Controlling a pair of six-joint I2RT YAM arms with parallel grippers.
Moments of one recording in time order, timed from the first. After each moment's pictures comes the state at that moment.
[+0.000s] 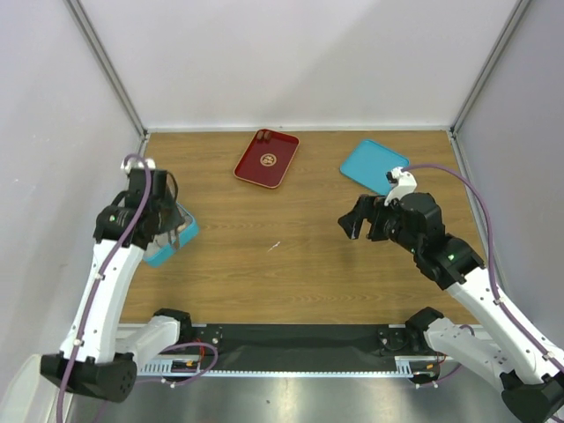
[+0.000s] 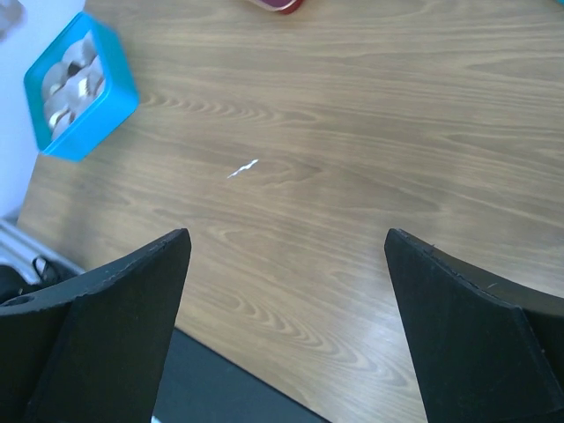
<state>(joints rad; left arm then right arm) -0.17 1.01 1.24 -1.09 -0.30 -0.47 0.56 0.81 0.89 -0.49 -0.01 0.48</state>
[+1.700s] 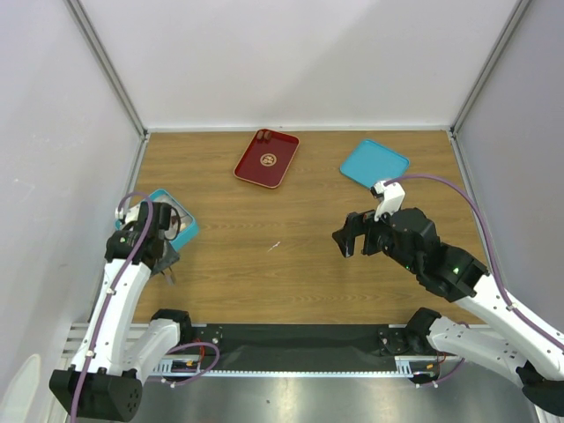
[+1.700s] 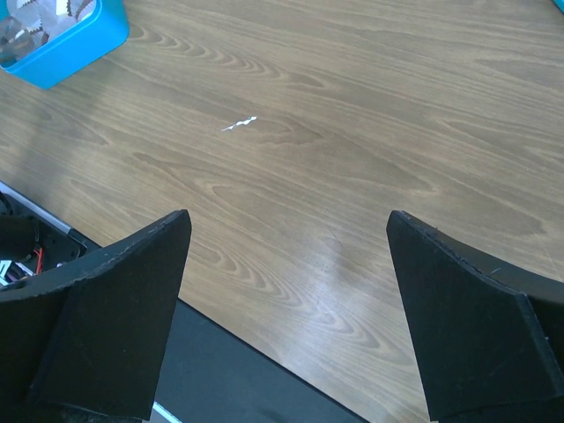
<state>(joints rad) -0.08 0.87 0.91 -1.22 -0.41 -0.65 0.83 0.76 0.91 -0.56 0.20 0.39</state>
